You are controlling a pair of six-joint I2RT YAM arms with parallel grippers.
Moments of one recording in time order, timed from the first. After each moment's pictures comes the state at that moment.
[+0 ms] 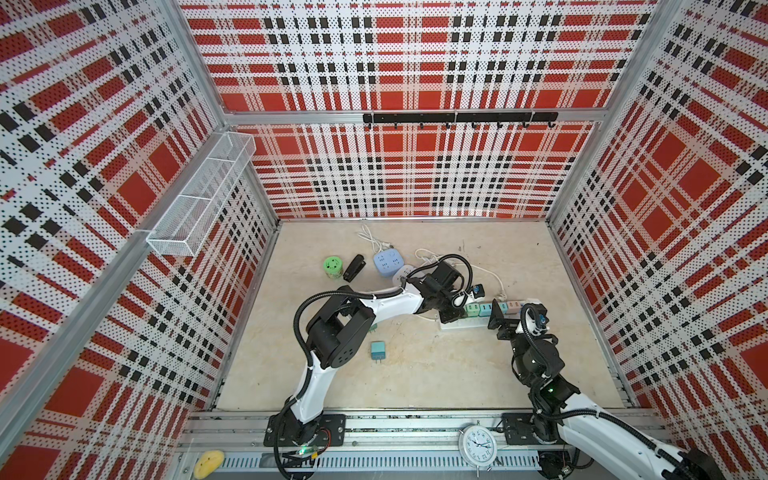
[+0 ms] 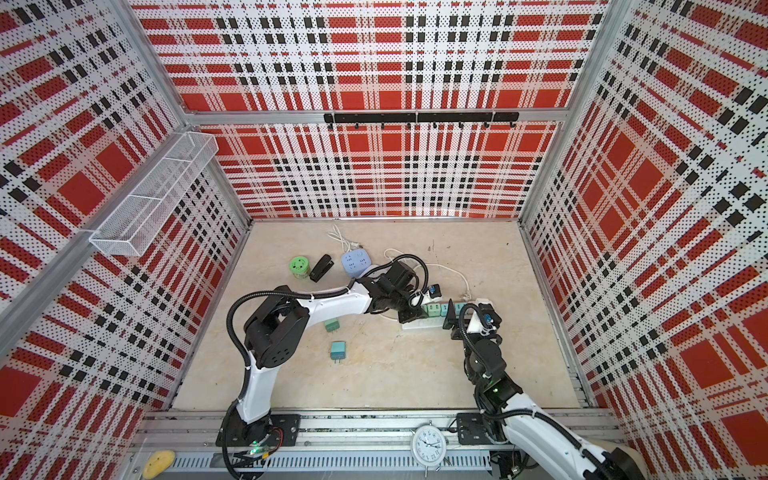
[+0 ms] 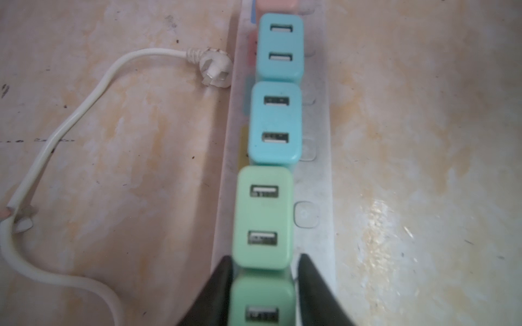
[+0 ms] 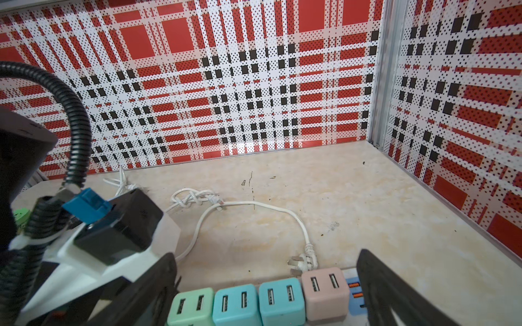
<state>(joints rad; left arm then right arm) -0.86 2.10 1.46 -0.23 0.33 0.50 0.55 0.65 0.01 0.64 0.58 0.13</state>
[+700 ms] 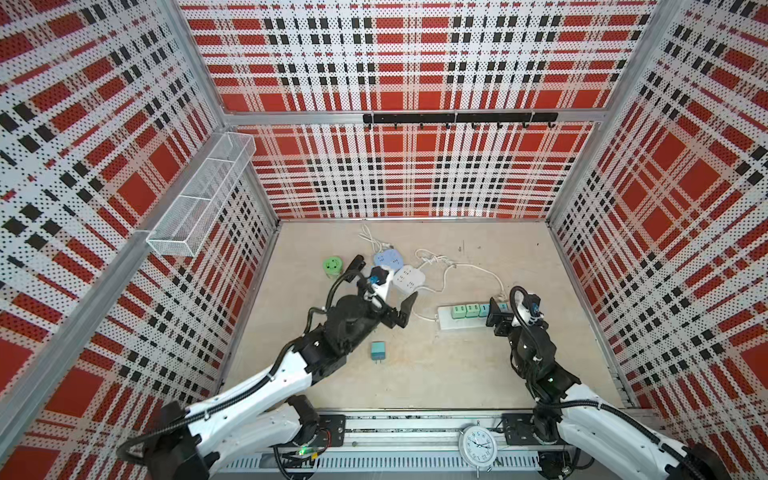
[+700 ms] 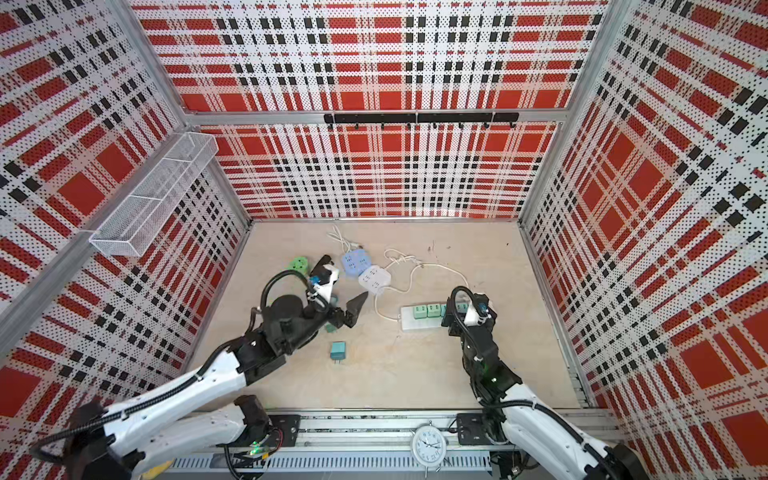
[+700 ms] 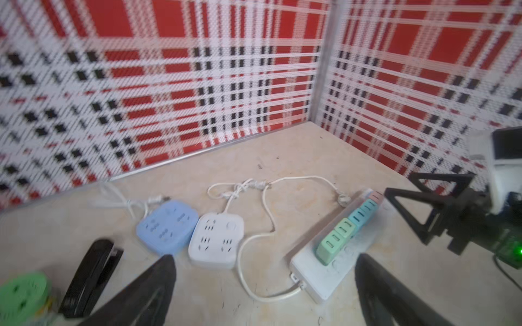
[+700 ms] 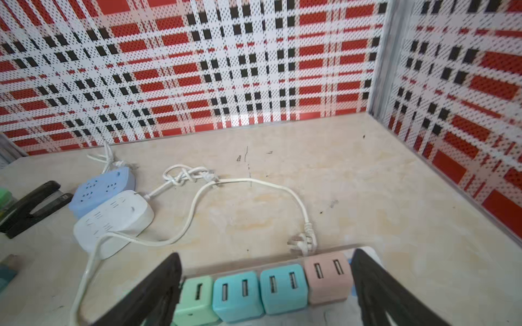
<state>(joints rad) -0.79 0.91 0.55 0.16 -0.25 -0.17 0.55 0.76 0.25 0.31 0.53 0.27</state>
